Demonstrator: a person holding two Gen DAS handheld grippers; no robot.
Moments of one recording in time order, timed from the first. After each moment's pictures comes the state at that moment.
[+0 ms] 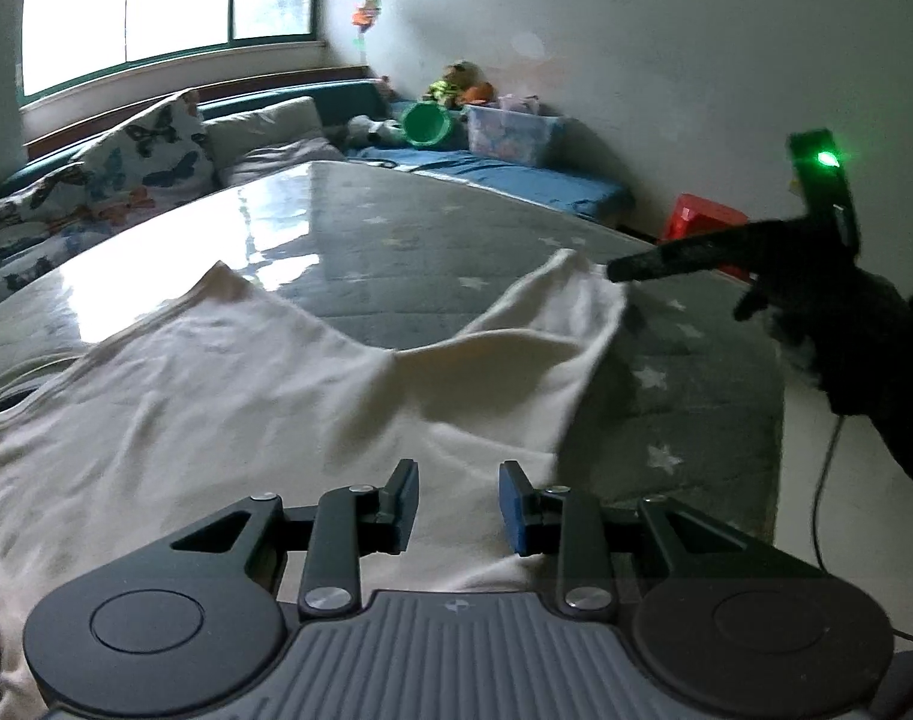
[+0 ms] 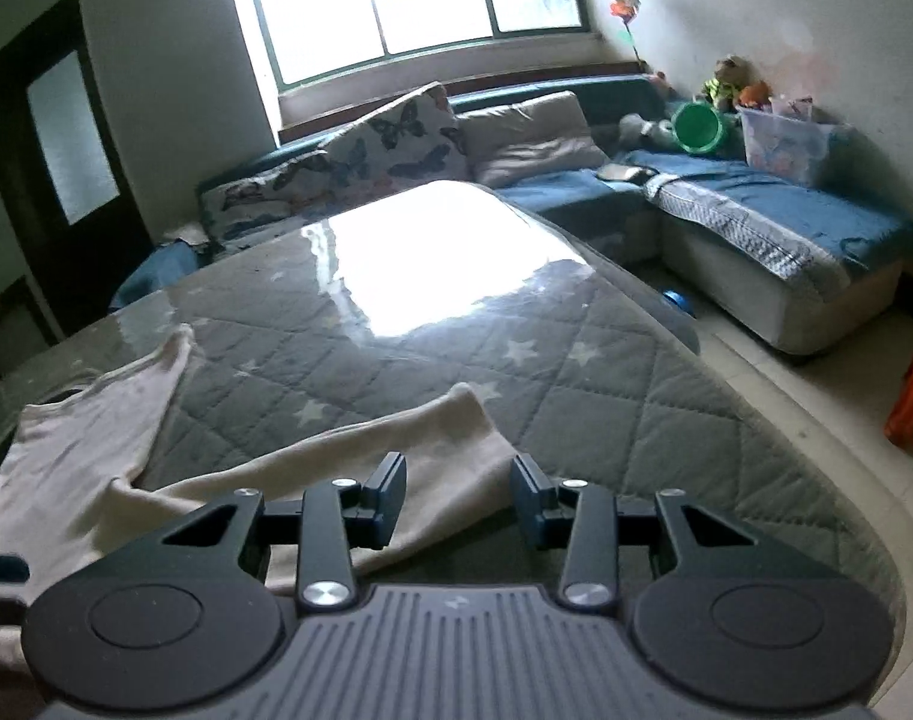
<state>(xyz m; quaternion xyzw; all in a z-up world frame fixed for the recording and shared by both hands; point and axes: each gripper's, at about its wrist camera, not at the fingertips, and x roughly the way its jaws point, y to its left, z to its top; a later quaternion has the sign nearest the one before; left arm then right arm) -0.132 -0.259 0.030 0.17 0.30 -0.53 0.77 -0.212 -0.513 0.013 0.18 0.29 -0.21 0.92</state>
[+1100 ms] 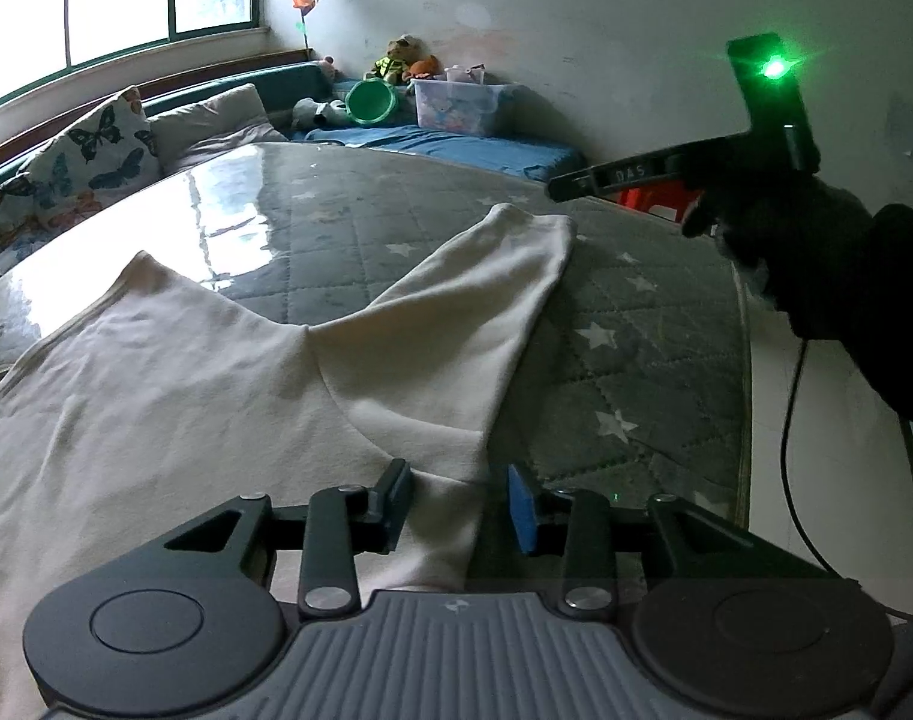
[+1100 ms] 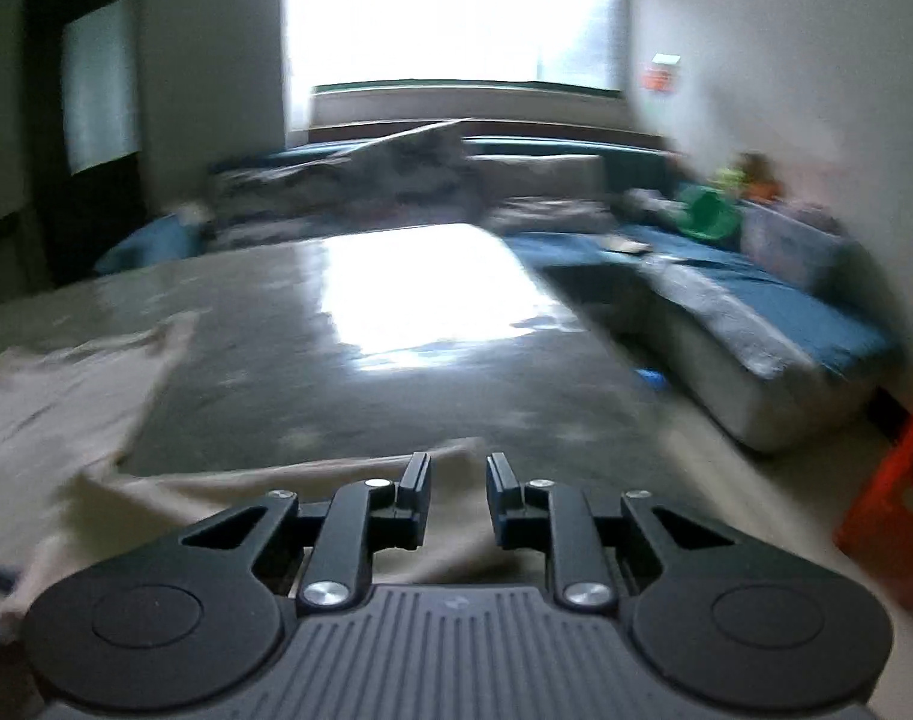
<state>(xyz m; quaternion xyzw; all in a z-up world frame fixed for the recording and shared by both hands) -0.145 -0.275 0.014 0.20 0.31 -0.56 0.75 -0.193 -0.484 0.033 0.06 0.28 -0.20 0.94</state>
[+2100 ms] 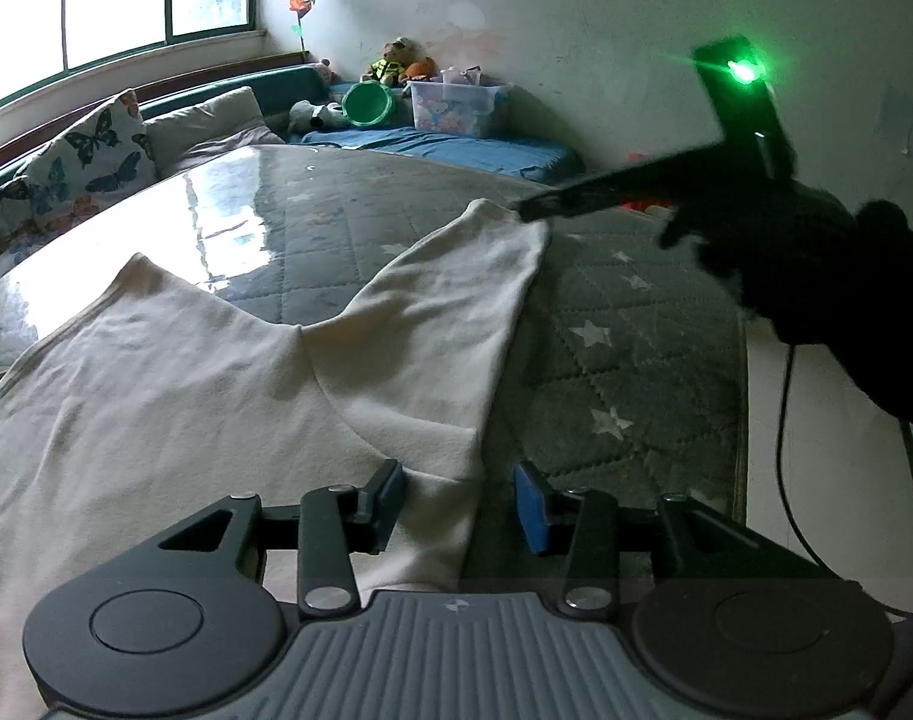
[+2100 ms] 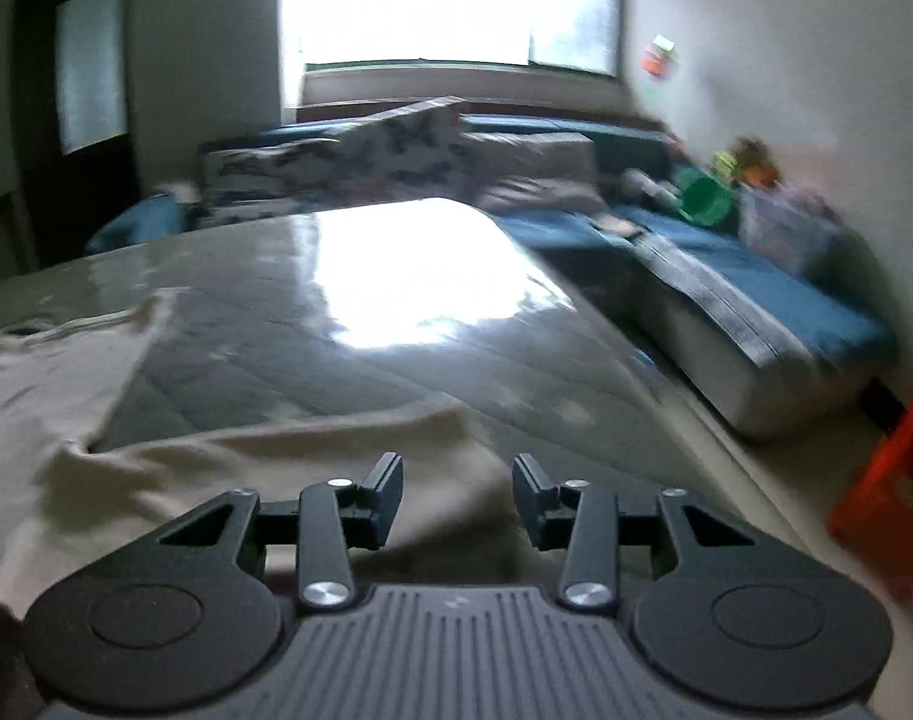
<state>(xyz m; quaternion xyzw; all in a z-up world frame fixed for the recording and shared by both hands) -0.146 -0.277 0.014 0.20 0.31 -0.56 0.75 -0.195 -0.499 0.020 0.08 0.30 -0.24 0.92</state>
